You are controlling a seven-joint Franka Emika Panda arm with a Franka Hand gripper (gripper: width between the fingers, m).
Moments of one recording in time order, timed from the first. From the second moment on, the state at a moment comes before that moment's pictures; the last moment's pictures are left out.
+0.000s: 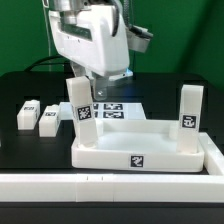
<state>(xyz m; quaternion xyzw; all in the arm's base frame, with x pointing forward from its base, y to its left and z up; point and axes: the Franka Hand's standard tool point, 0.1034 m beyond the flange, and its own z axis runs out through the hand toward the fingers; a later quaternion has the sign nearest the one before) 0.565 -0.051 0.119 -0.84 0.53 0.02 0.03</state>
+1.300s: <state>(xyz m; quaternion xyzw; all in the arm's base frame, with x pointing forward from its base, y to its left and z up) 0.559 -0.060 0.116 -1.00 -0.01 0.00 0.03</state>
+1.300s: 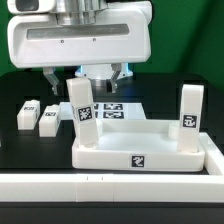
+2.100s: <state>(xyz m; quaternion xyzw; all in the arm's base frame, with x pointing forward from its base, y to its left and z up) 0.565 -0.063 0.120 -0.99 -0.13 0.00 0.03</state>
